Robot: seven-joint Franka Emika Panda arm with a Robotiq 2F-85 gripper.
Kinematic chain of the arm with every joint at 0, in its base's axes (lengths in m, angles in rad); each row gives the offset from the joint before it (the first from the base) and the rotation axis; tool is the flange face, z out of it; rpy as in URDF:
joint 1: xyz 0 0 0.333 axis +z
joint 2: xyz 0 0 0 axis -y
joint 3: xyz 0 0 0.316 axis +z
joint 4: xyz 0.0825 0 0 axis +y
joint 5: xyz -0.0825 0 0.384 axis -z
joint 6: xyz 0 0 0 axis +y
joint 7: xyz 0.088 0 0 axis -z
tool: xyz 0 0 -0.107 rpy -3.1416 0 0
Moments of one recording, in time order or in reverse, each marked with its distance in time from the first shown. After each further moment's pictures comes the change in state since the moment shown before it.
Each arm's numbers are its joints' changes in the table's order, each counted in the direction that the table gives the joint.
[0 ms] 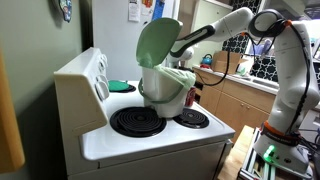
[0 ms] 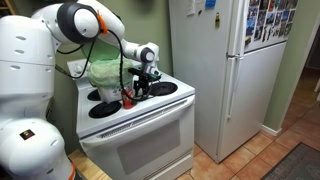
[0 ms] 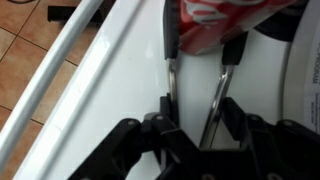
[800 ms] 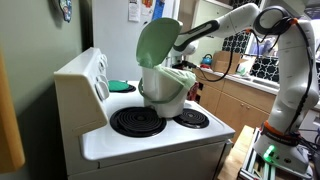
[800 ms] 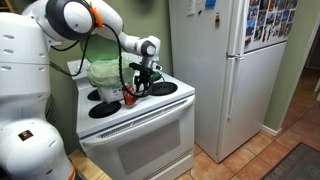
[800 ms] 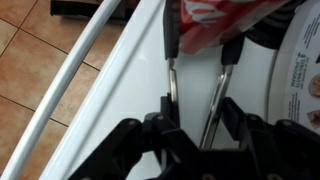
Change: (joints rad) arm -0.027 0.071 -0.011 0.001 -0.005 0.045 -0.054
